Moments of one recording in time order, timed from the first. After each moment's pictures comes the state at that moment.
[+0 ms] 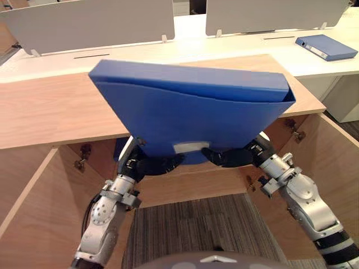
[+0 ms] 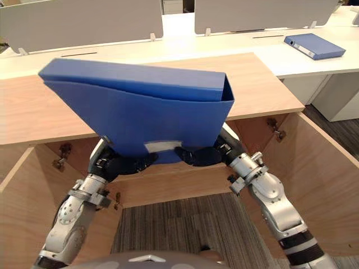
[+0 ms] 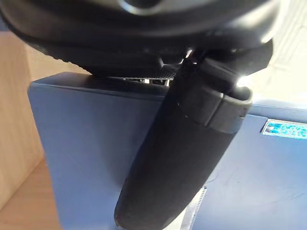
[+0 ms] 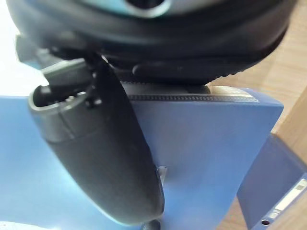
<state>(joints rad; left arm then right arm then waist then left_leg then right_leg) 0.23 0.37 -0.14 -0.20 -0.52 -0.23 -0.17 0.02 -0.61 0.21 -0.22 0.39 -0.21 0.26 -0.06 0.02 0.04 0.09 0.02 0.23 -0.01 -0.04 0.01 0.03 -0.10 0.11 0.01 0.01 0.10</state>
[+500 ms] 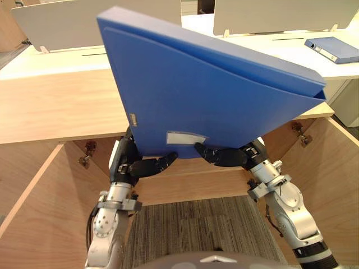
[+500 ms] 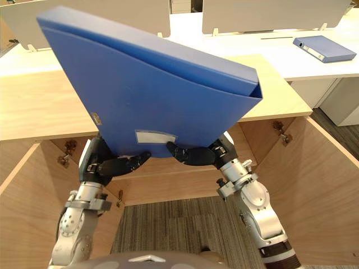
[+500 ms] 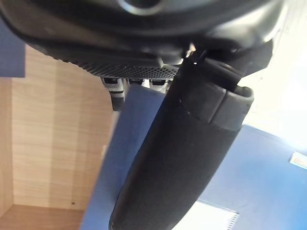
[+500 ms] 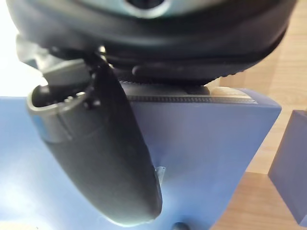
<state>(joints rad) 0.34 0.18 -0.05 -0.24 -0.40 -0.27 -0.11 0.09 -0.39 0.19 -0.26 0.39 -0.21 0.26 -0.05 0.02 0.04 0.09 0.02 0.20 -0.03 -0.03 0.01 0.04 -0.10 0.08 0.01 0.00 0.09</state>
